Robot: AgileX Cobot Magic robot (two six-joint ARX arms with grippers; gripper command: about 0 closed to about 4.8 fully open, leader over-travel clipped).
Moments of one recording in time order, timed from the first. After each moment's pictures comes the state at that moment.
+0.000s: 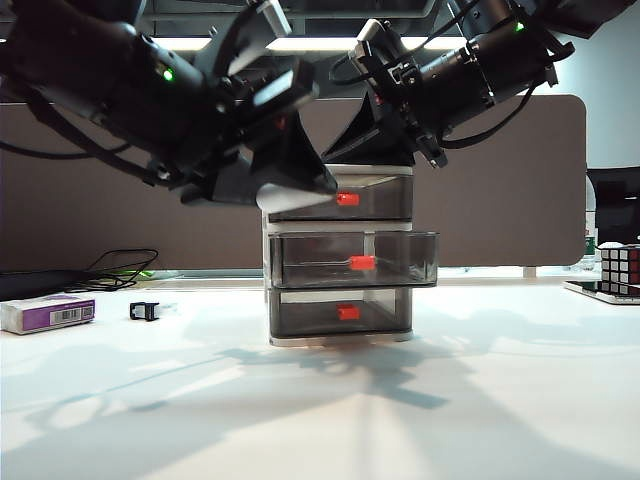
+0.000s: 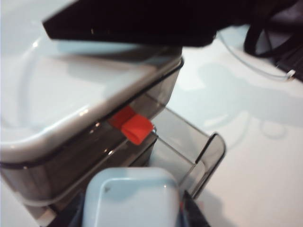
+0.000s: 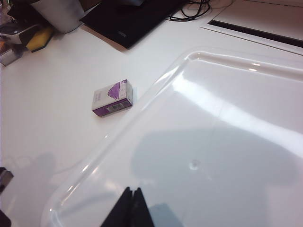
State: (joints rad) left arm -0.74 1.39 0.61 0.46 0.06 -0.13; right arm 0.39 1.70 1.16 0.06 -0.62 0.09
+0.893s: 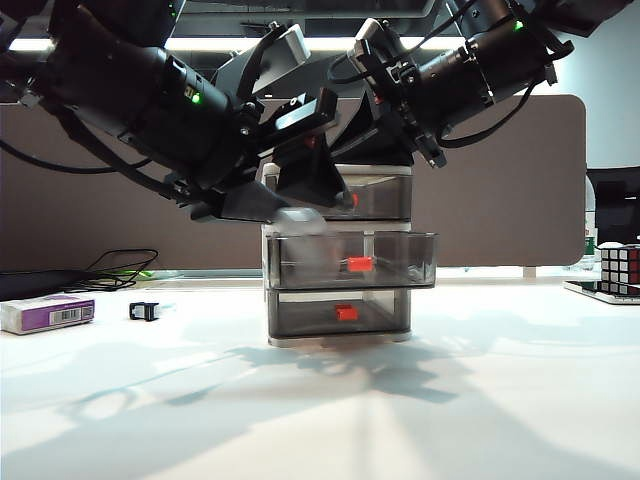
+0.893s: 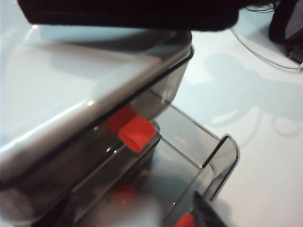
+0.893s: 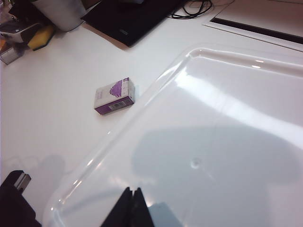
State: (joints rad) left arm -0.75 1.47 0.65 0.46 0.04 -0.13; right arm 0.40 1.70 1.16 0.04 -0.63 0.09
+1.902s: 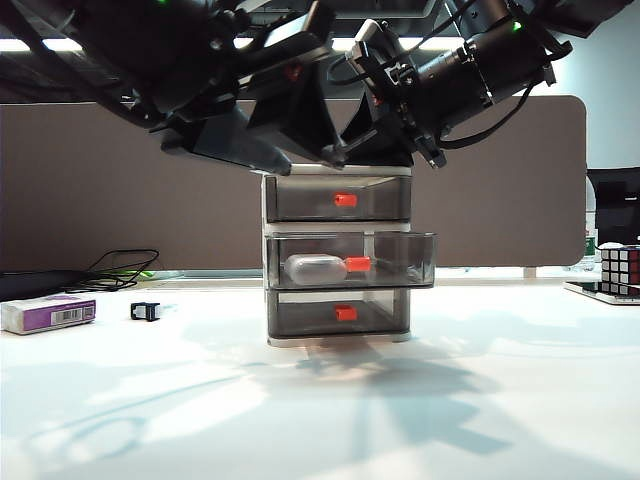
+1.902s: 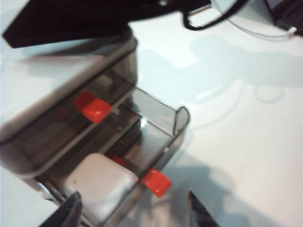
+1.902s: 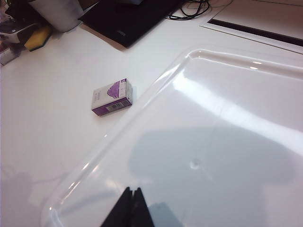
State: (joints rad) left arm -0.91 1.24 0.65 0.17 -0.15 -0.02; right arm 0.40 1.70 1.16 0.05 -0.61 0.09
